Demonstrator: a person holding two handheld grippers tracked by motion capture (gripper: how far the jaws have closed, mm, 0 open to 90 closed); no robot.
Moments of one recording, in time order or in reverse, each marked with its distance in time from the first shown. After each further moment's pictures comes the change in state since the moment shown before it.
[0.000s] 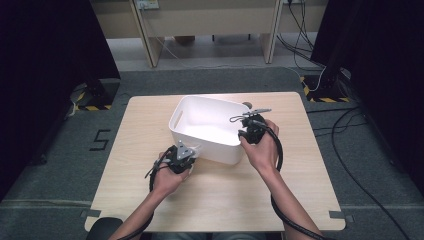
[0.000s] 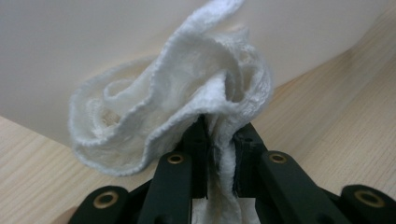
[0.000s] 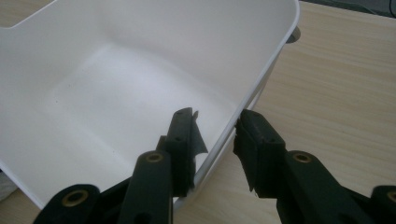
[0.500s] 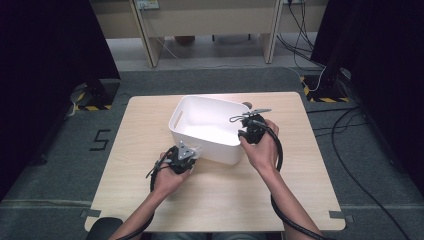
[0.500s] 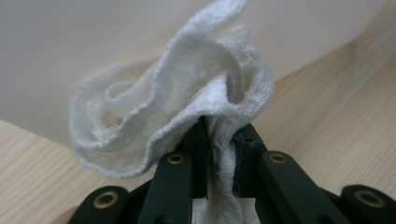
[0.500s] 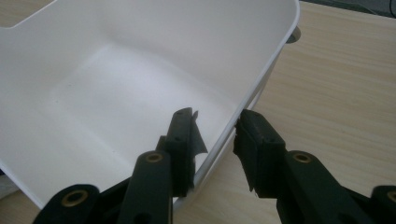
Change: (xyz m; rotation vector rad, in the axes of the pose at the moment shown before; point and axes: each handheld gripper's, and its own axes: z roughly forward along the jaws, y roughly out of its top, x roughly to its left) left arm -0.002 -0.001 0.005 0.017 -0.006 0.002; right arm 0.000 0.000 0.000 0.000 0.001 -0.001
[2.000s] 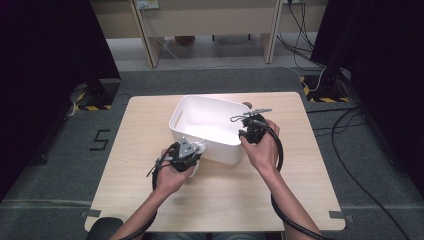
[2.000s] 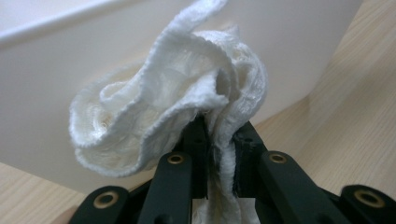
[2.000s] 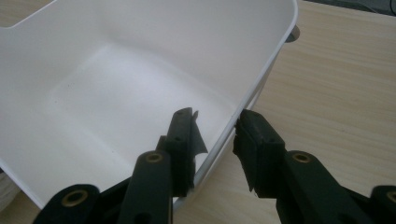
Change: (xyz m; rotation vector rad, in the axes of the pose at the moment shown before) left arm -0.010 0.028 -0.025 -0.115 -0.012 0.000; right arm -0.002 0.000 0.000 -0.001 0.002 0.008
